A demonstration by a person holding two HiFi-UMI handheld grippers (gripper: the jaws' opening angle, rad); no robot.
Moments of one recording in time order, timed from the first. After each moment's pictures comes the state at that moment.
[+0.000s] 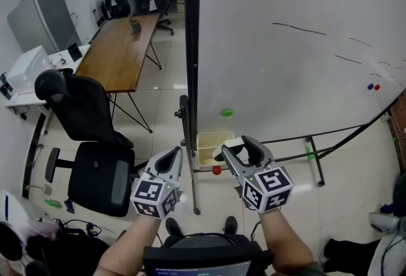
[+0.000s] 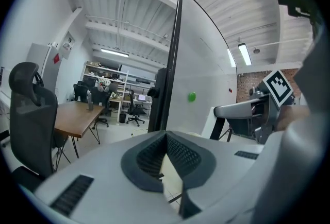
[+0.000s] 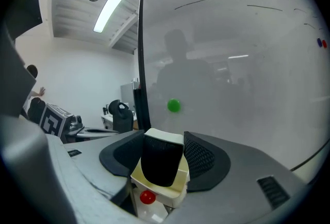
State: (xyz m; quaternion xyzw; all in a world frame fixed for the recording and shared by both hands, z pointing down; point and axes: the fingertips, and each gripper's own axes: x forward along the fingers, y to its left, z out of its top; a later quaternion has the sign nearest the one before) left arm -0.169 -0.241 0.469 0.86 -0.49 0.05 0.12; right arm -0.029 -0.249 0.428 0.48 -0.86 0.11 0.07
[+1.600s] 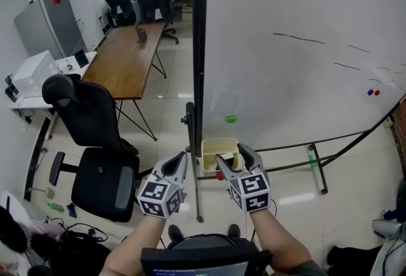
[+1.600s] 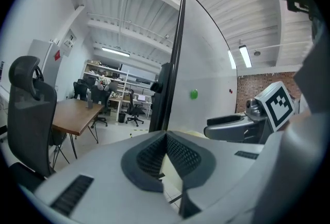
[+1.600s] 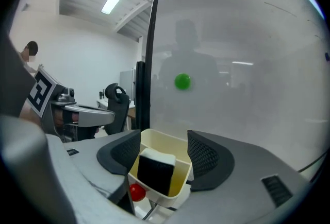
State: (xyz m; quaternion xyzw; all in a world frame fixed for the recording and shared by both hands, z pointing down) left arm -0.172 -0.243 0.480 0.86 -0.49 0.05 0.13; right arm -0.047 -0.259 0.479 0.50 -0.85 0.07 0.14
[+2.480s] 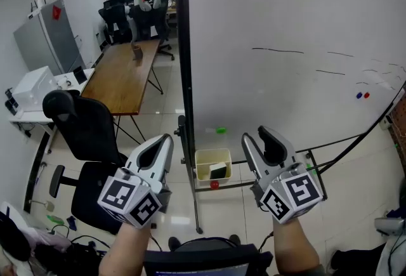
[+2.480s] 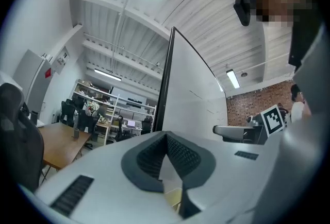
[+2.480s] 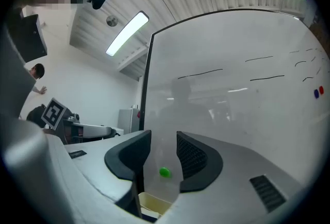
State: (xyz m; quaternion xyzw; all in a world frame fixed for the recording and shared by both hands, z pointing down) left arm -0.169 -0.221 0.286 0.88 -0.46 -0.08 0.05; right arm 0.010 -0.223 0.266 0.50 -0.86 -0.03 -0.06
